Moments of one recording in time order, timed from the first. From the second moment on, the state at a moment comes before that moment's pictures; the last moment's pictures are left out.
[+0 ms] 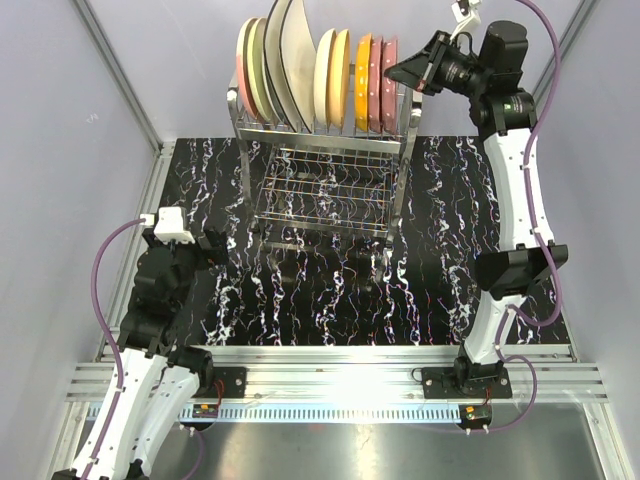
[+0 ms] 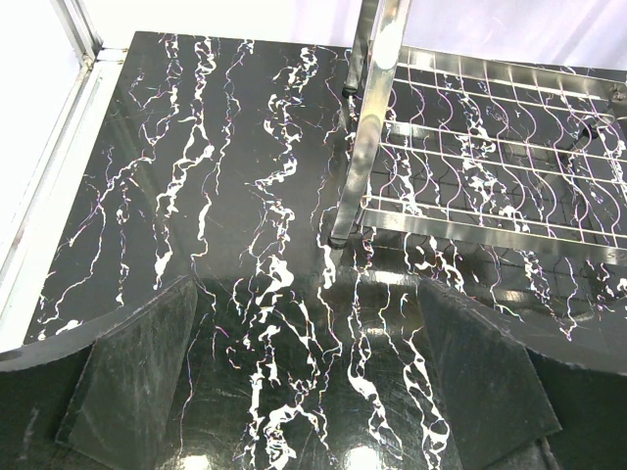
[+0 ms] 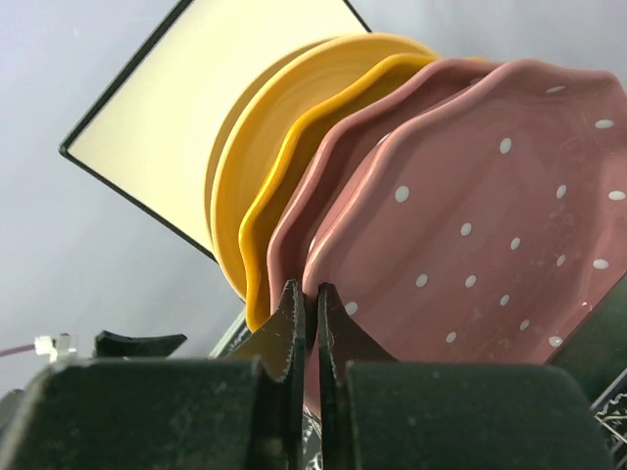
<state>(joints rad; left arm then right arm) -0.21 0.49 0.63 -0.31 -0.15 -0.14 0.14 1.94 2.42 -0.52 -0.74 0.56</state>
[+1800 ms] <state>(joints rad) -0.21 0.51 0.63 -0.31 -0.15 -0.14 0.00 1.98 2.39 -0.08 -0.98 1.11</state>
